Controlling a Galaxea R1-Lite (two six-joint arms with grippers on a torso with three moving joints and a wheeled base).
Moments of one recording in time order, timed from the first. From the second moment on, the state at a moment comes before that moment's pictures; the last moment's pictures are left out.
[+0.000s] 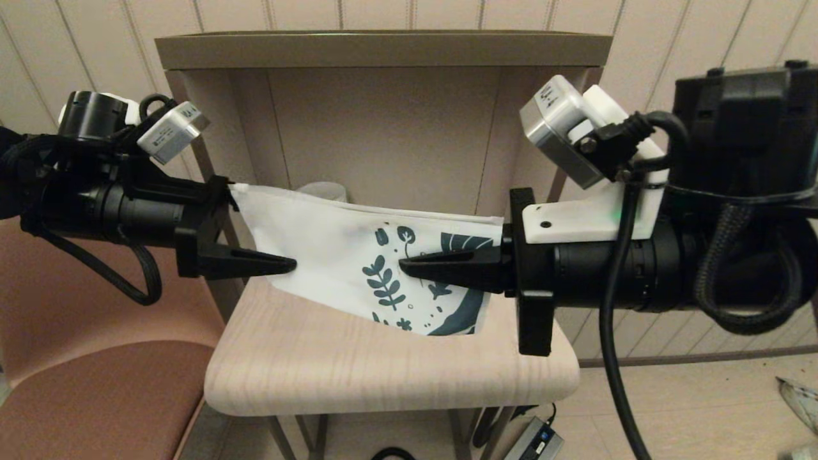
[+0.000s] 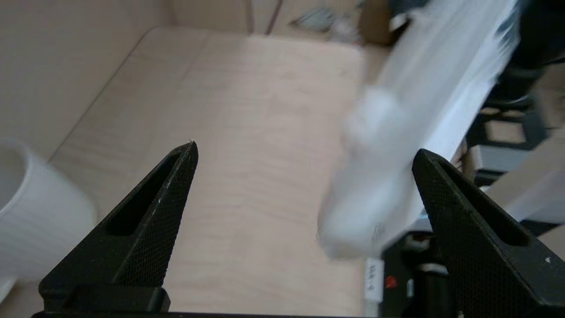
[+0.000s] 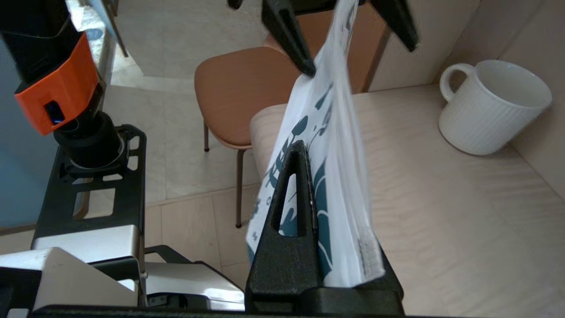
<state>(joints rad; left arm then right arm) -0.15 1.70 -1.38 0.36 -1.16 0.74 0.76 1.52 -1.13 -0.26 0.52 -0.24</state>
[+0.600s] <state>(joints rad) -0.19 1.68 -1.44 0.54 -1.22 0.77 0.79 1.52 -1.11 -0.26 0.52 -0.27</state>
